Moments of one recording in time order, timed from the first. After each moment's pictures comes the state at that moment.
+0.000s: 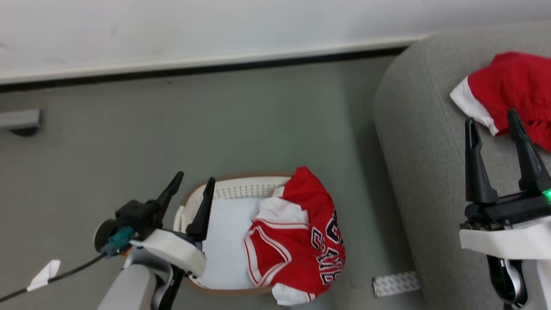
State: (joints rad) left arm -0.37 0.17 -0.24 0.40 -0.26 -0.13 -0.26; right arm -0.31 -0.14 0.07 -0.01 0.29 0.13 -0.26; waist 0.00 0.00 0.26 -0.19
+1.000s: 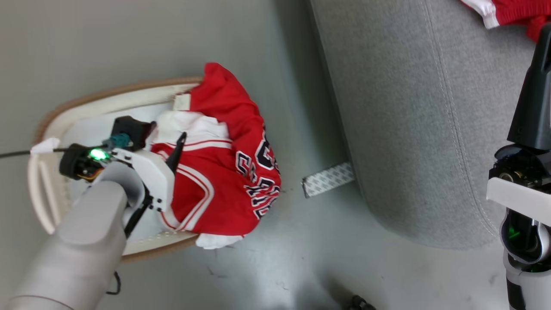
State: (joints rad) left arm -0.90 0.33 -0.65 0.93 -0.40 -0.13 -0.15; right arm -0.49 -0.05 0.04 -0.22 0.44 0.13 -0.26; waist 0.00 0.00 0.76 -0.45
